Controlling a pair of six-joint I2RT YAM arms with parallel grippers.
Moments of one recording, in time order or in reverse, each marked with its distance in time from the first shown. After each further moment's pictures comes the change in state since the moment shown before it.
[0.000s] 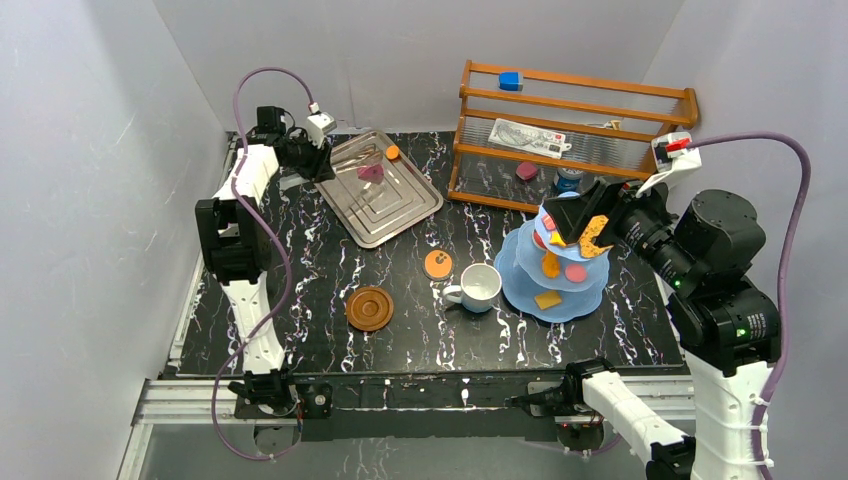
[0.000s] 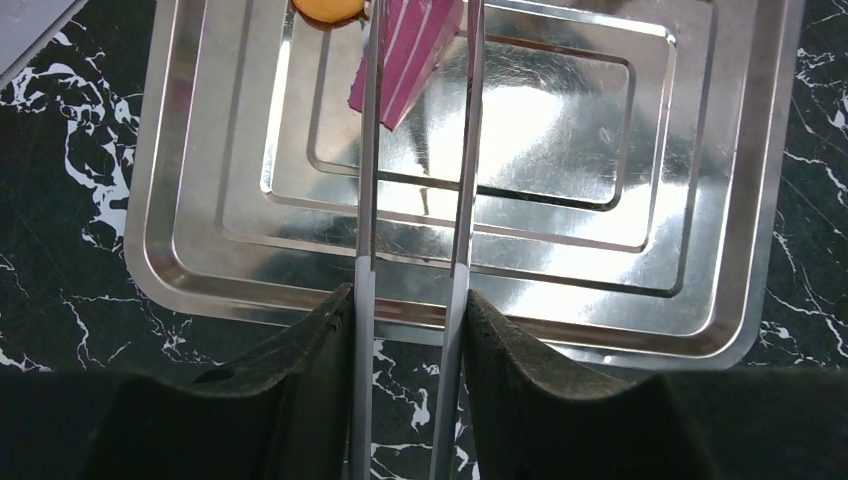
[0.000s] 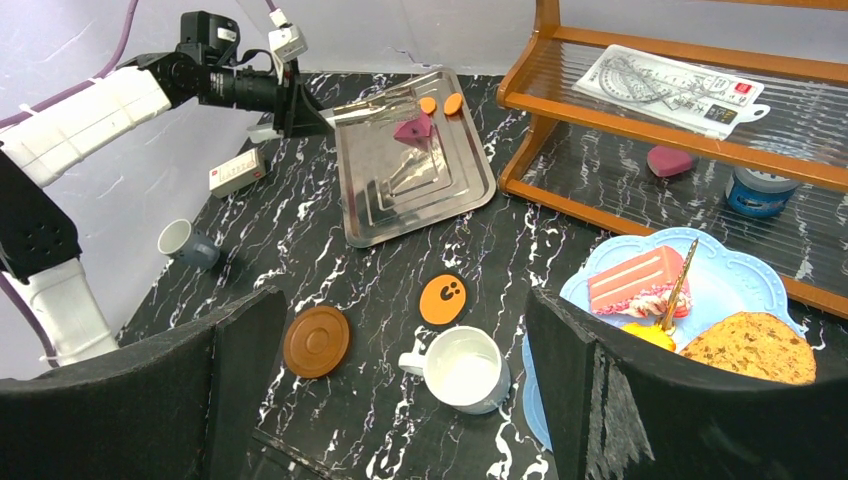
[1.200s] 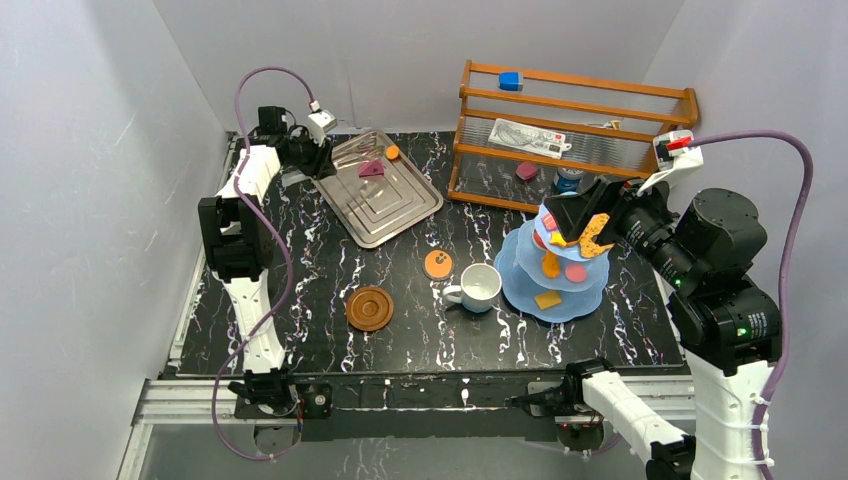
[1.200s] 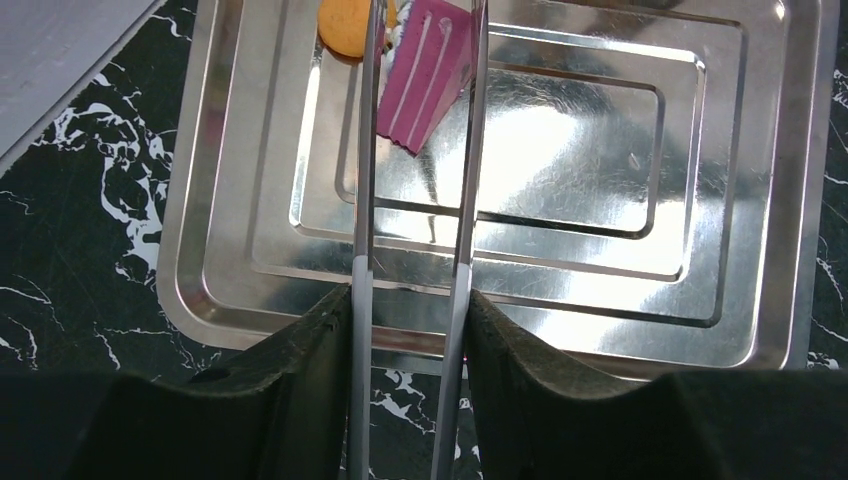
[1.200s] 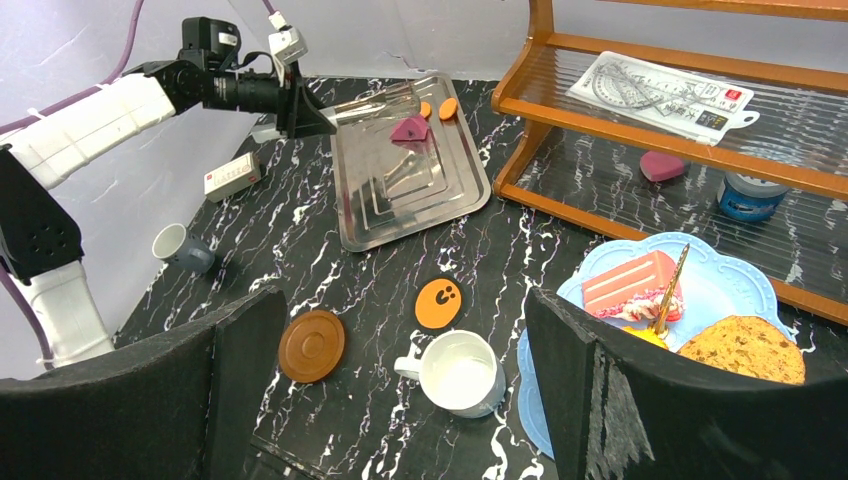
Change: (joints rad) left arm 0.000 0.045 0.024 0.076 0.014 0.003; right arm 0.000 0.007 0.010 0.002 0.011 -0.007
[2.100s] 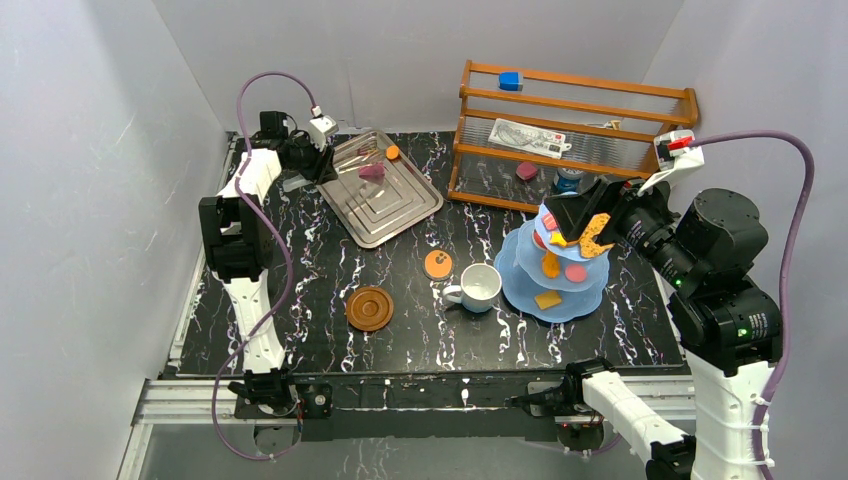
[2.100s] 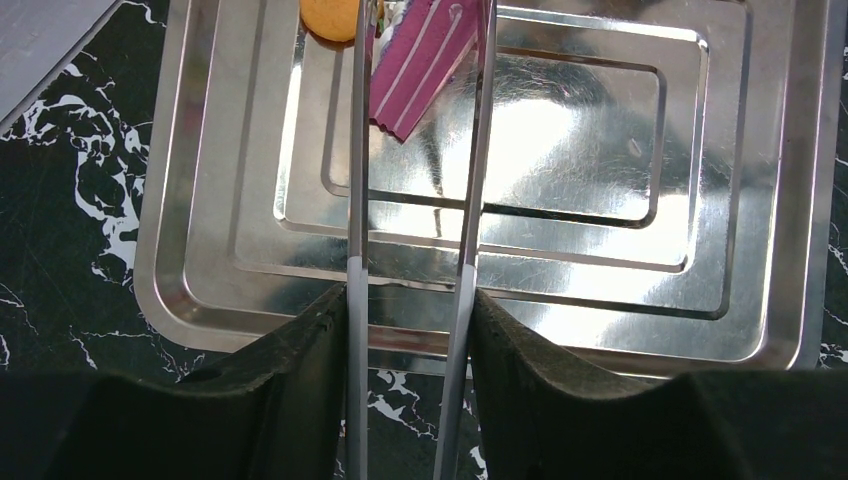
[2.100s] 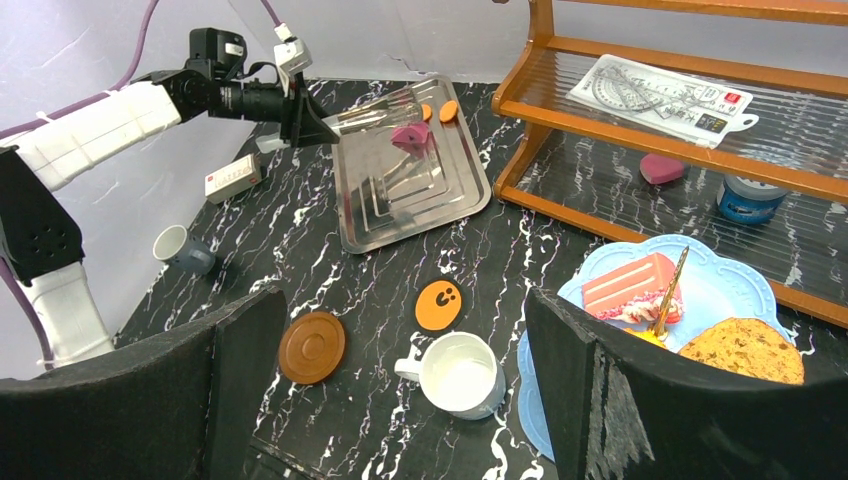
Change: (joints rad) left arm 0.000 -0.002 -0.045 0.034 0.010 0.017; right arm 0.000 0.000 0.003 0.001 0.000 0.000
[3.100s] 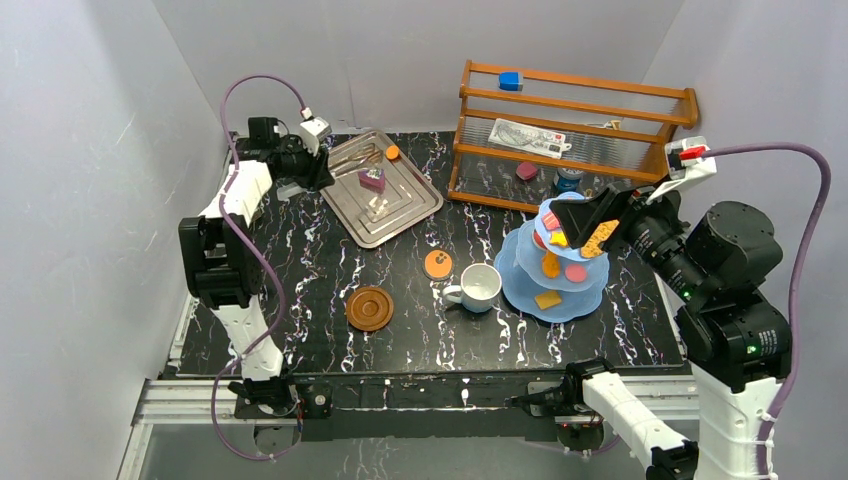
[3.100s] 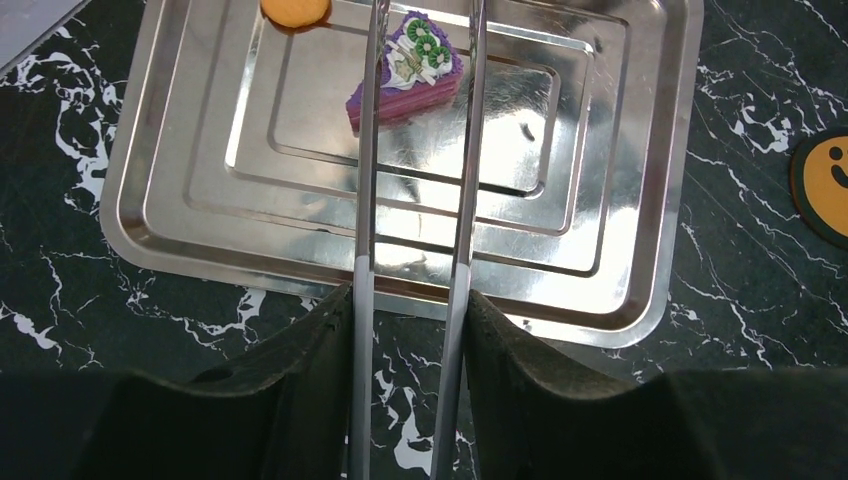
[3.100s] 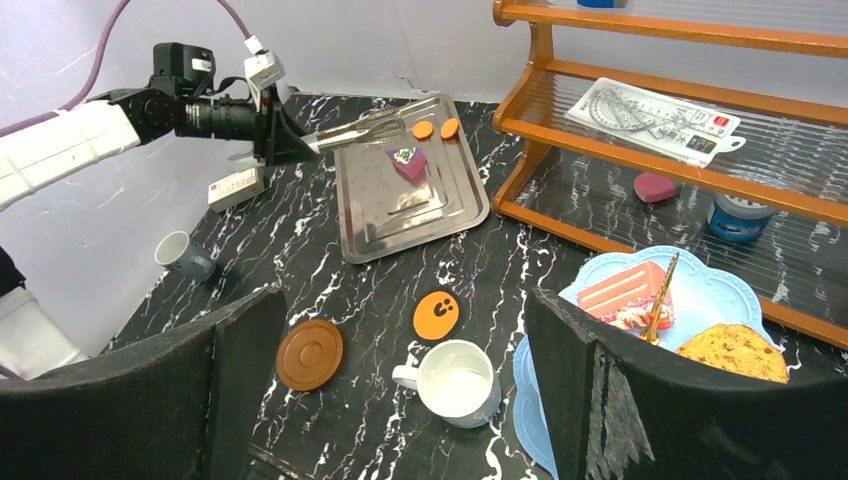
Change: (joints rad) left arm -0.001 -0.266 -0.256 0.032 0.001 -0.095; right arm 0.000 -0.035 0.004 0.005 0.000 -0.012
